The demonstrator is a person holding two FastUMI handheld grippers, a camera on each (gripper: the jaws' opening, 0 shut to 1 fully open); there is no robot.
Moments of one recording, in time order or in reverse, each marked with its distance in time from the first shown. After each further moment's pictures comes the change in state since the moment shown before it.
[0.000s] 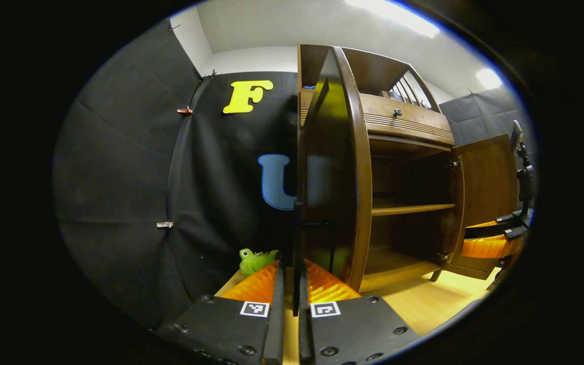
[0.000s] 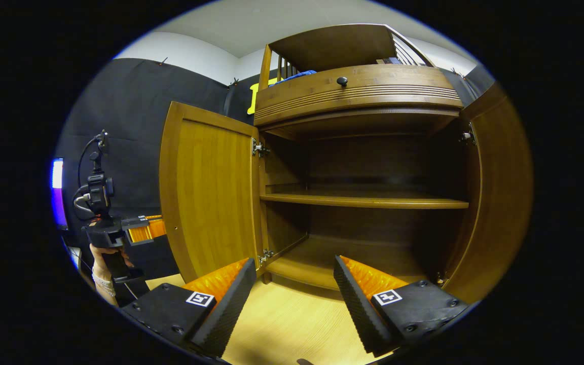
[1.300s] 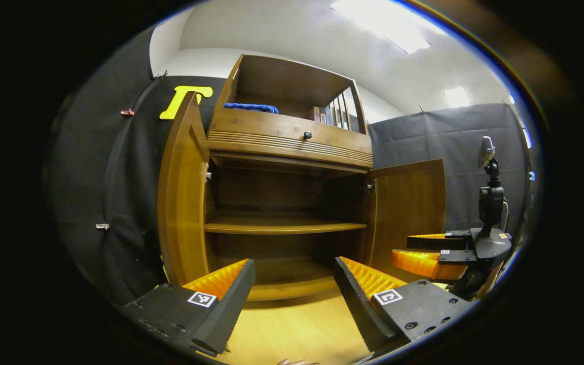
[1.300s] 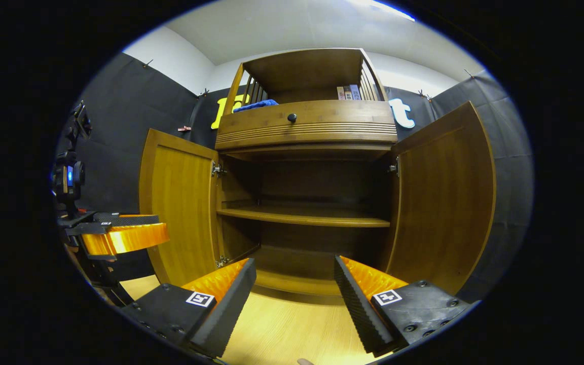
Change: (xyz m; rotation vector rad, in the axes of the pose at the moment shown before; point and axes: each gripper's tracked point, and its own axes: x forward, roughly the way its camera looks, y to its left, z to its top) left arm -0.049 -0.172 0.059 -0.027 -0.041 -0.357; right arm -0.093 -0.060 0.053 -0.060 -0.106 -0.261
